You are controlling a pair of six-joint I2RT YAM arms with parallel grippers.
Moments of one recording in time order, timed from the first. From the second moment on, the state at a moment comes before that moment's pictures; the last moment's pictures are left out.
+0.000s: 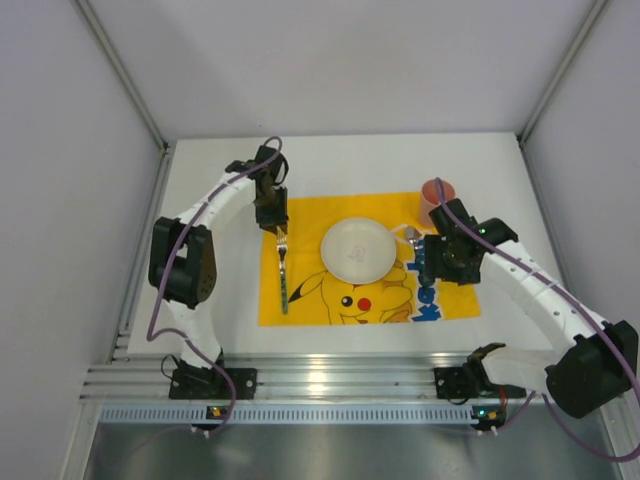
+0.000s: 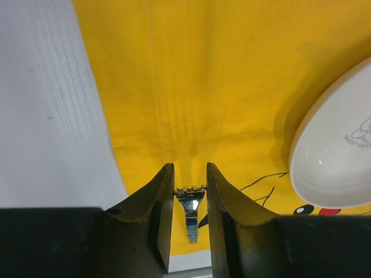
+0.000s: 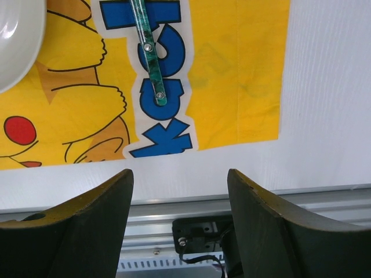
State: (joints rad) left arm -0.32 1.90 1.55 -0.90 0.06 -0.36; right arm 0.43 1.18 1.01 -1.08 0.20 0.46
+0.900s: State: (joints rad) left arm -0.37 2.06 1.76 -0.83 -0.08 -0.37; right arm 0.43 1.22 1.04 -1.08 0.19 0.46
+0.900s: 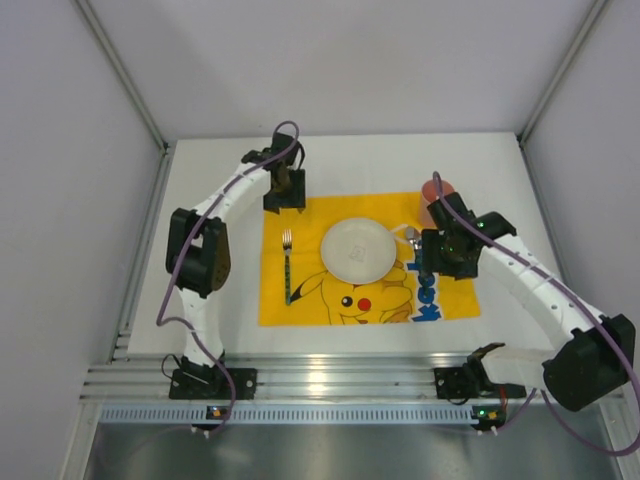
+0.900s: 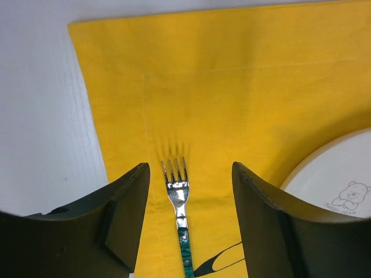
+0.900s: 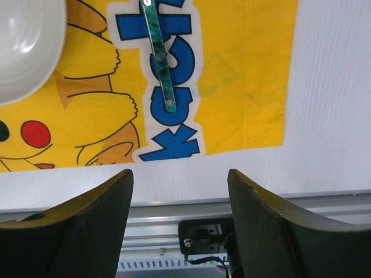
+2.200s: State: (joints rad) left arm -0.75 0.72 0.82 -0.58 -0.56 -0.49; right arm 0.44 0.26 0.66 -0.76 -0.15 0.61
